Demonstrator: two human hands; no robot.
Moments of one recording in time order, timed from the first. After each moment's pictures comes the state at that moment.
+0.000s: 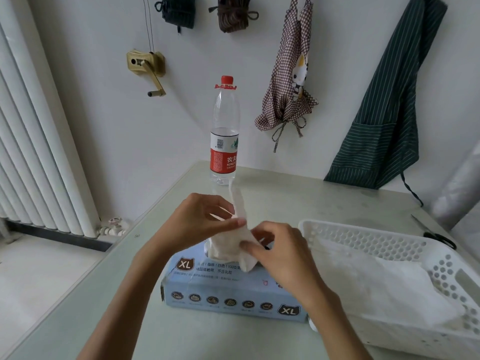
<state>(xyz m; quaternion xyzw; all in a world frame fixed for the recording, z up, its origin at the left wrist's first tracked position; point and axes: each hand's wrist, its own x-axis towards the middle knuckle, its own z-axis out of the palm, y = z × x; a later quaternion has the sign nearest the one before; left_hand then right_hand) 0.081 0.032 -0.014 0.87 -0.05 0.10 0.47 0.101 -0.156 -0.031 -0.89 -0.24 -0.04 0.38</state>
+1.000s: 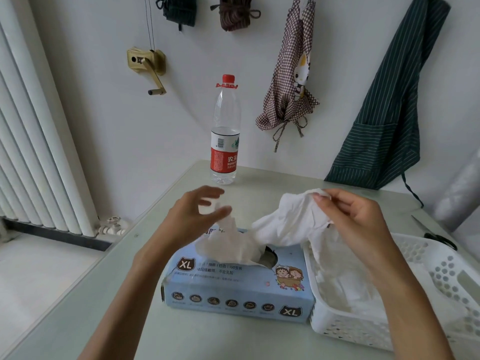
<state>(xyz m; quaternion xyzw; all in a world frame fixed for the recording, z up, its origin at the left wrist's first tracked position) 0.089 0.039 -0.021 0.88 0.04 0.17 0.44 0.113 -0.212 0.018 -0.76 -0.18 -0.09 0.61</state>
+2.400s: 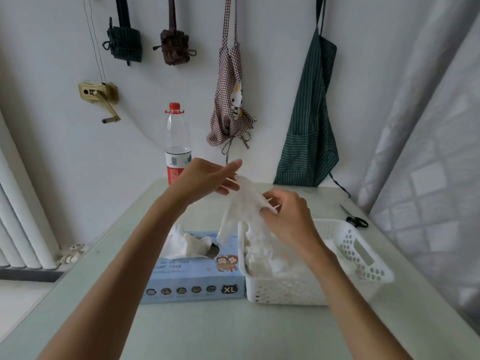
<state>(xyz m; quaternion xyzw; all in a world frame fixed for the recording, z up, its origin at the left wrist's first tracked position) 0.082 -0.074 0.093 0.86 -0.04 0.10 0.49 0.082 -0.251 0.048 -0.89 -0.14 -0.14 0.42</state>
